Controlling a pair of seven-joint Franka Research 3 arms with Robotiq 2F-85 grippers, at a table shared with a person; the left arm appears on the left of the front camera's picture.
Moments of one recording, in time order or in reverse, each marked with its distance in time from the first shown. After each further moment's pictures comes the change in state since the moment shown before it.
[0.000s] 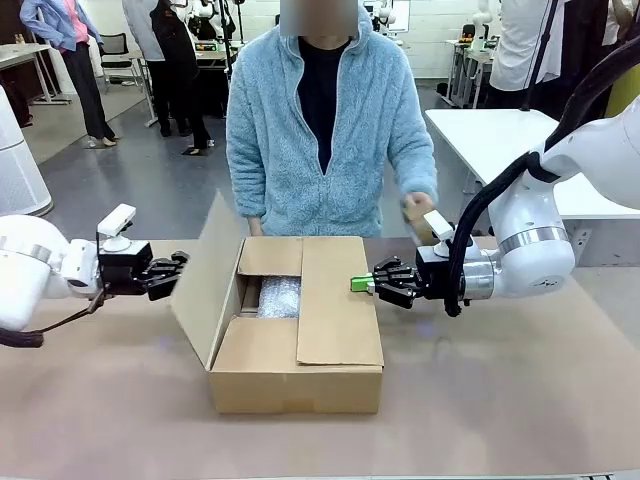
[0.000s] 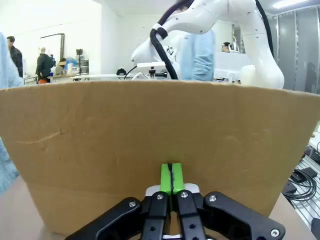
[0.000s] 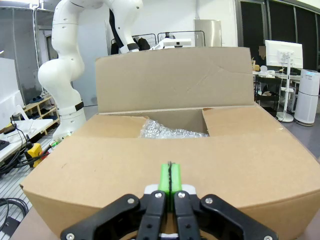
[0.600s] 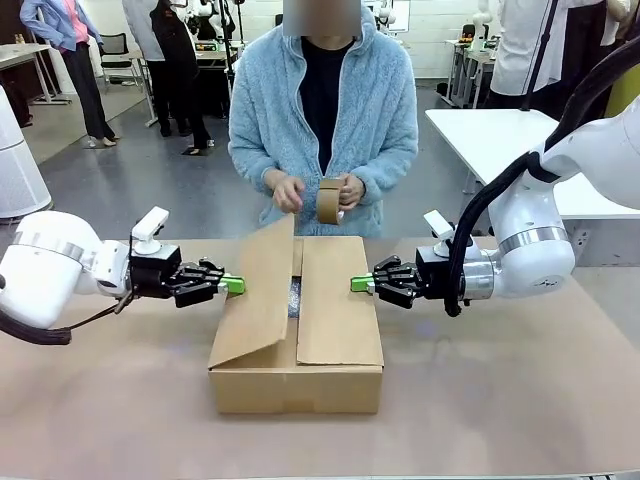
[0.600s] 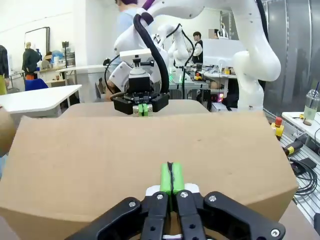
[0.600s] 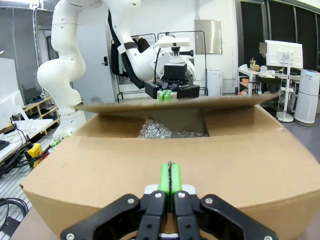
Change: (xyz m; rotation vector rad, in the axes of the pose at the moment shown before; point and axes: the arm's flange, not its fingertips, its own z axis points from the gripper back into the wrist) left arm -0.004 0.002 -0.046 -0.053 0.074 -0.016; right arm 0.000 0.000 0.000 0.000 0.000 0.000
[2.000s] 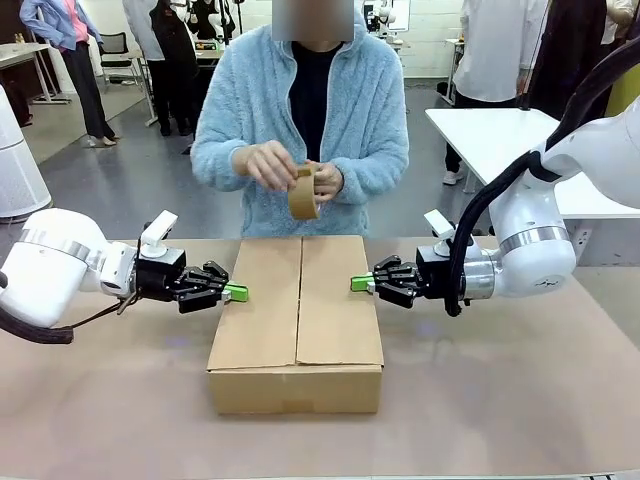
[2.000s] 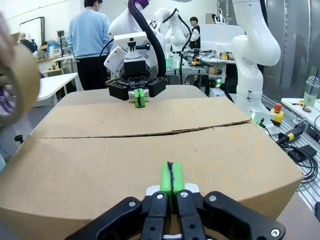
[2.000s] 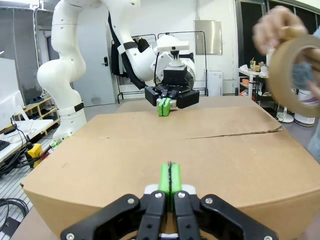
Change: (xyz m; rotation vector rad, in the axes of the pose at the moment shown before) left arm -0.003 0.001 -0.003 -0.009 0.069 -0.012; right arm 0.000 0.000 0.000 0.001 -0.002 0.000
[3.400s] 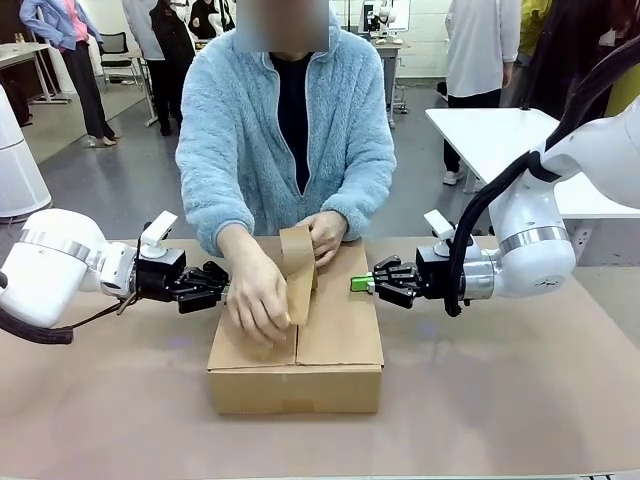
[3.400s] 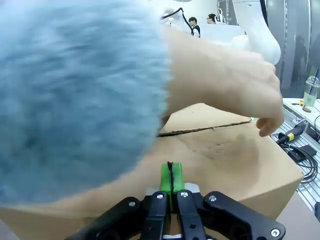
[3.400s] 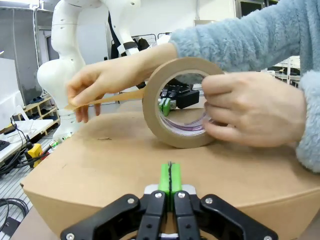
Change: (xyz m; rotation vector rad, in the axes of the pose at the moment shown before) left arm -0.001 0.000 0.000 0.000 0.000 0.001; right arm 0.000 0.000 0.000 0.000 0.000 -0.001
